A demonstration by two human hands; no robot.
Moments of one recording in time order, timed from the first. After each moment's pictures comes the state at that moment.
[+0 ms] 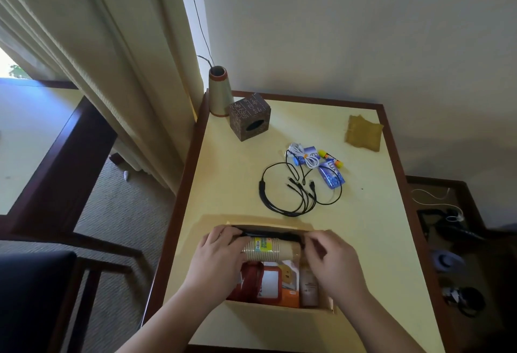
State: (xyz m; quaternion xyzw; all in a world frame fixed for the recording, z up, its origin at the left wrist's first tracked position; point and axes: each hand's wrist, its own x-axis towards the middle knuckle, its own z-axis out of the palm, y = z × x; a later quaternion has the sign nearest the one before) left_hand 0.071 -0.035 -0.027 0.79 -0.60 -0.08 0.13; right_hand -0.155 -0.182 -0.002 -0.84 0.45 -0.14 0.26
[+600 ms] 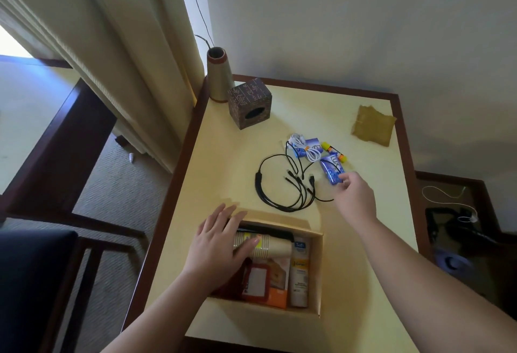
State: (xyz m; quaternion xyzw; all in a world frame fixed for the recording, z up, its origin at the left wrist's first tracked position) left_hand 0.058 -0.070 -0.037 0.83 -0.50 -0.20 0.13; right_hand -0.135 -0.348 -0.043 -0.72 0.62 -0.11 0.29
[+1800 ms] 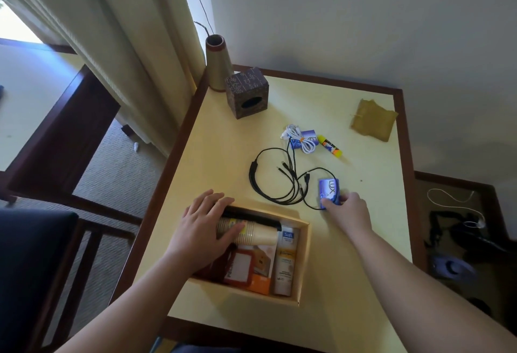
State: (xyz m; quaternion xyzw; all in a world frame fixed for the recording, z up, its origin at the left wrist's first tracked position) left_hand 0.052 -0.070 -0.036 0.84 -0.49 -0.18 0.15; right_hand -0.183 -0.340 -0.085 -0.67 0.64 -0.04 0.37
